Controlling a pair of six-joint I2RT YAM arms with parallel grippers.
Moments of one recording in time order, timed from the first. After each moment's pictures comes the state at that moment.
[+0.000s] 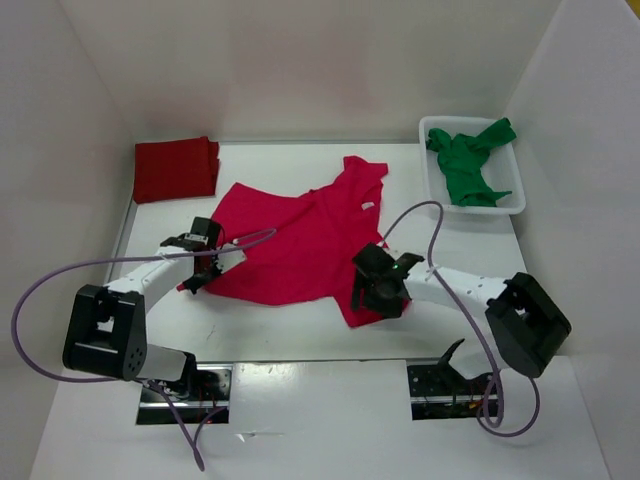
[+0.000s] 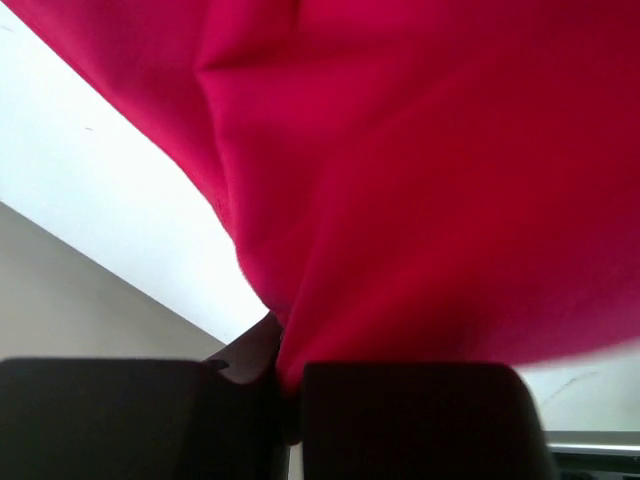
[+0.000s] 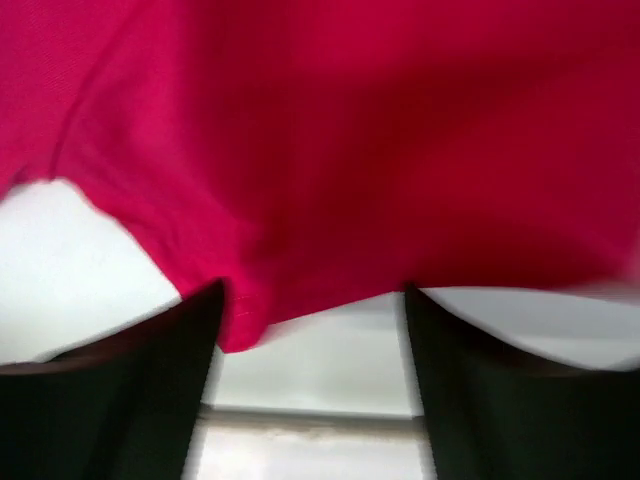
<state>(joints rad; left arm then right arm) -0.16 1.38 0.76 -0.66 -0.27 0.78 0.67 1.40 0.73 -0.62 0.10 0.90</state>
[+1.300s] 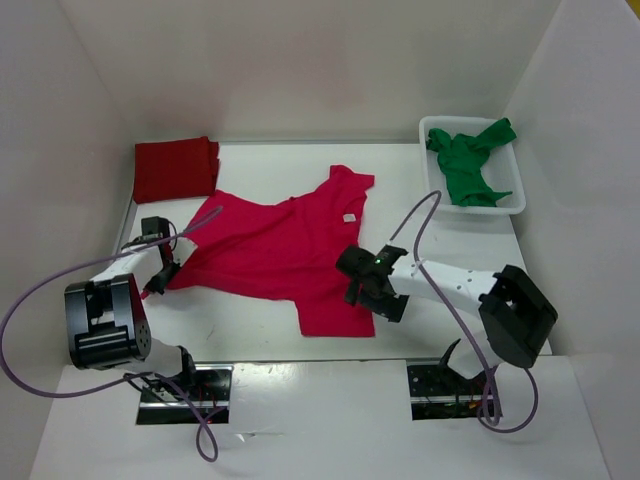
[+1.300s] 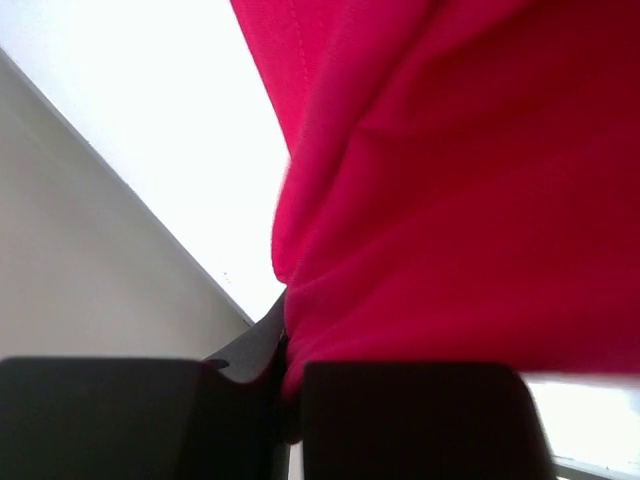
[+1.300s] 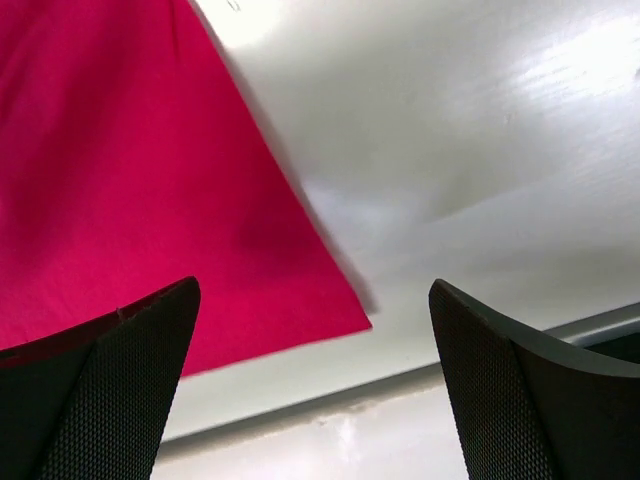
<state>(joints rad) 0.23 1.44 0.73 -0.54 -0.33 0.76 0.84 1.49 0.90 -0.91 0.31 1.29</state>
